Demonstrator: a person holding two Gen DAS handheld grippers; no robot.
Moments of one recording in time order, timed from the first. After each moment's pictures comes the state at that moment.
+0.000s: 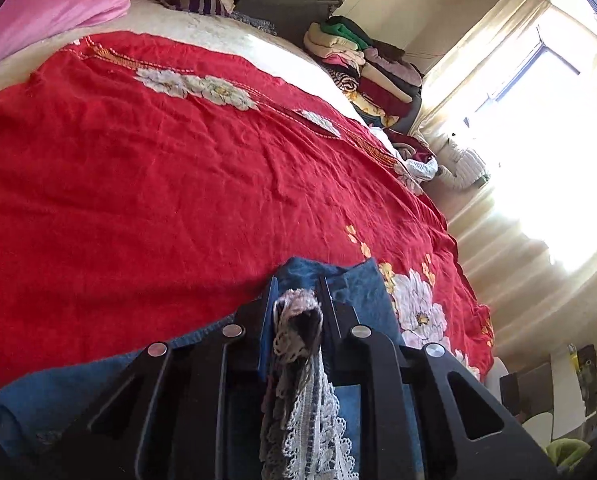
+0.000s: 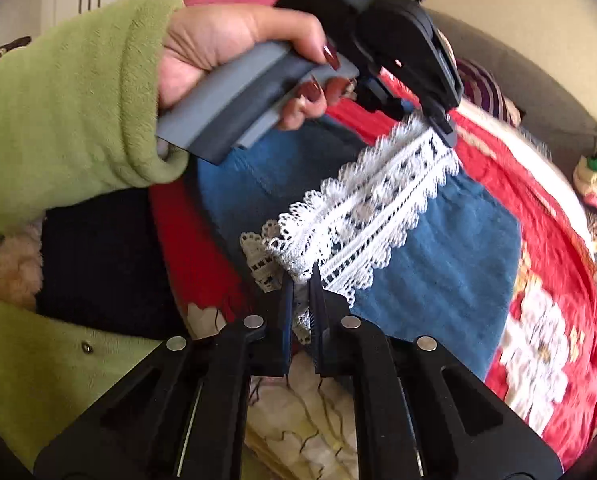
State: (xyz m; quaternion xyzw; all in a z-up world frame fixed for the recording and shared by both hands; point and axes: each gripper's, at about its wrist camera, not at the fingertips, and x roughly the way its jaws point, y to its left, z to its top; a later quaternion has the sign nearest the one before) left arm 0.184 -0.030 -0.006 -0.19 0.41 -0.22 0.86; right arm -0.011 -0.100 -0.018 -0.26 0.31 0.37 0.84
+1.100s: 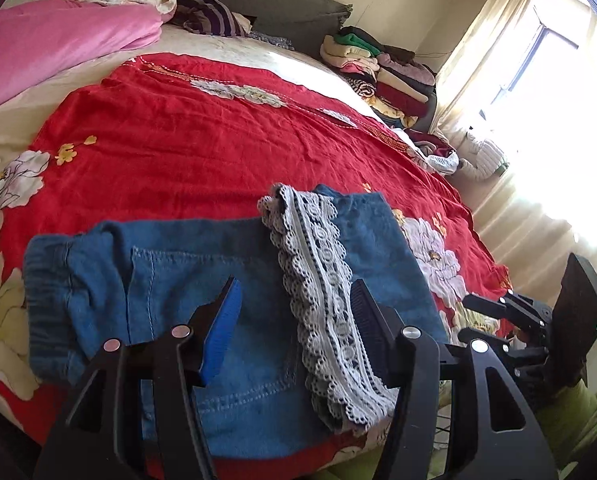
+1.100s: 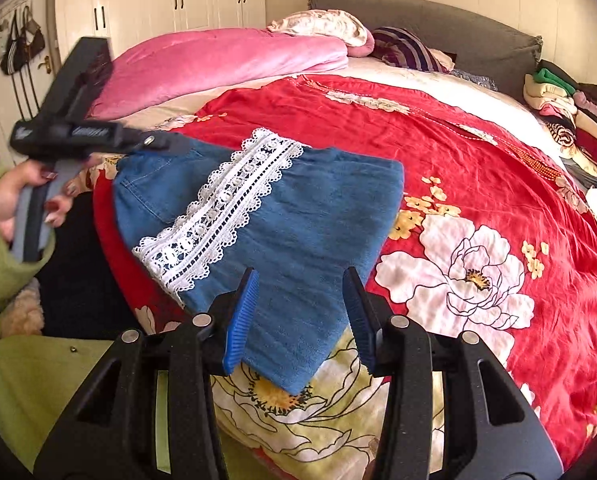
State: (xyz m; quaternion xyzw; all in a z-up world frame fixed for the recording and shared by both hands) left arm 0.050 0.001 -0.001 -0.14 0.39 -0.18 0.89; right arm 0.031 -0.210 0.016 -0.11 0.35 0.30 0.88
